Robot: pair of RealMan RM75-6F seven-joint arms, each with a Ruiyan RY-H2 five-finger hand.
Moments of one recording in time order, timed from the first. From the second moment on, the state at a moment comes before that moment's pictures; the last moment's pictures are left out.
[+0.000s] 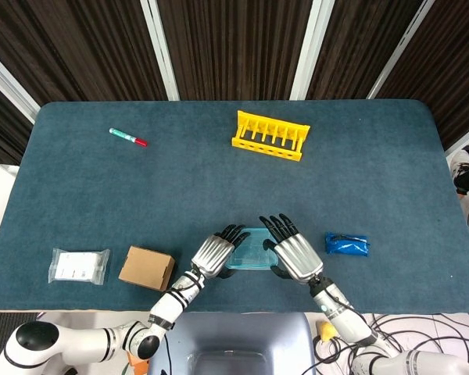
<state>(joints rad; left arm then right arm) -0.86 -1.93 -0.15 -1.28 1.15 0.90 0.43 0.53 -1.58 0.09 -1.57 -1.47 1.13 -0.44</state>
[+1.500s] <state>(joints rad) -0.81 -1.83 -0.18 -1.36 1.25 0.96 0.22 0.54 -1.72 0.01 -1.32 -1.76 1.34 -0.32</state>
